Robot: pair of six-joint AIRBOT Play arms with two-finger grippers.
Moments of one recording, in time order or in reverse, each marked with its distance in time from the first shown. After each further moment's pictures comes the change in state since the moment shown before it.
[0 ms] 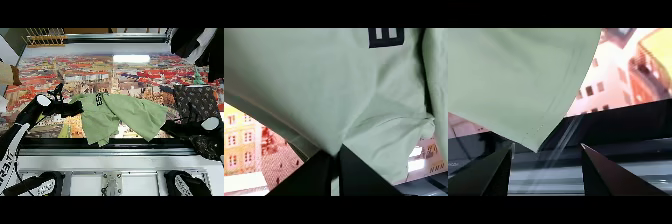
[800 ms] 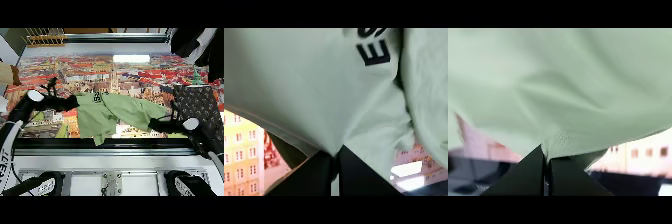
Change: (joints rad) left arm 0.094 0.038 0.122 0.003 -0.064 0.026; right arm 0.204 -0.061 0.049 0.132 -0.241 -0.098
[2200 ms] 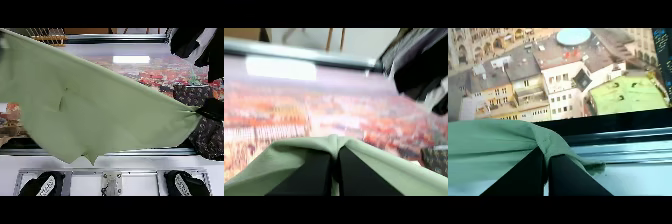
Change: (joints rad) left arm 0.180 0.285 0.726 0.016 -0.277 -0.053; right arm -0.271 0.115 0.714 -0.272 0.812 0.120
